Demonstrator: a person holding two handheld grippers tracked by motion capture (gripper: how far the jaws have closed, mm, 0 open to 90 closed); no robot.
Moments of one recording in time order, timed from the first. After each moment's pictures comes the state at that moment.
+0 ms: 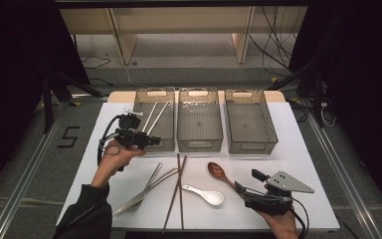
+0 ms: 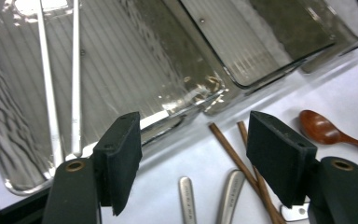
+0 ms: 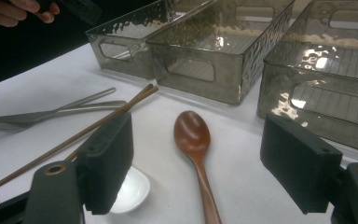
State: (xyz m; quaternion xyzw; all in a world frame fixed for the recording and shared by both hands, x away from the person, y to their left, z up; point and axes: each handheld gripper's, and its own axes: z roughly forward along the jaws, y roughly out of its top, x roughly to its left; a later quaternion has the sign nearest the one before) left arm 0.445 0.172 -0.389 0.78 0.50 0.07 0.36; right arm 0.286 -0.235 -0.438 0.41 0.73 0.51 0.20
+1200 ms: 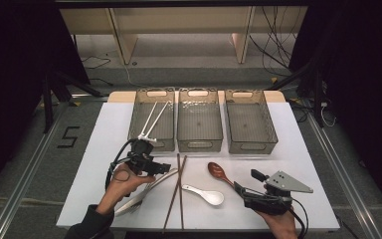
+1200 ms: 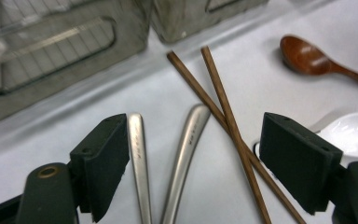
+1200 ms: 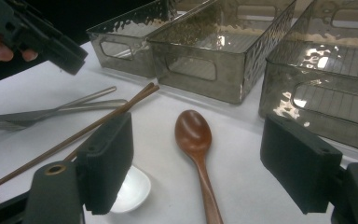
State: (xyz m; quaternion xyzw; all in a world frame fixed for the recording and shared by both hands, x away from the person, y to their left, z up) left arm 0.393 0.136 -0.423 0.82 0.48 0.05 0.31; right arm 0.286 -0.233 -0.438 0.41 0.73 0.51 0.20
